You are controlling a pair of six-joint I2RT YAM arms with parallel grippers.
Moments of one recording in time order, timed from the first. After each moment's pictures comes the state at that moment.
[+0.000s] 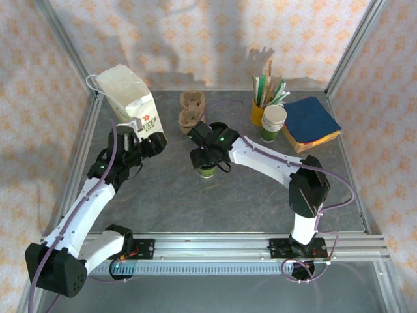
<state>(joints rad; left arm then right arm) -0.19 0.99 0.83 -0.39 0.15 -0.64 0.89 1.81 1.56 -0.87 0.18 0.48</state>
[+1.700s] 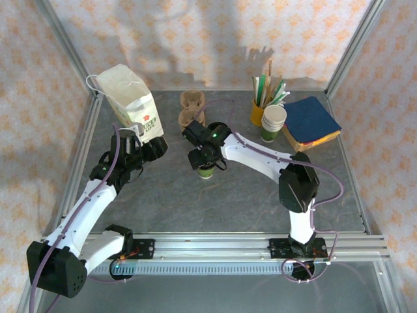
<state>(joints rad) -0.19 0.99 0.78 -0.39 0.15 -0.64 0.89 1.92 1.67 -0.98 0.17 0.43</state>
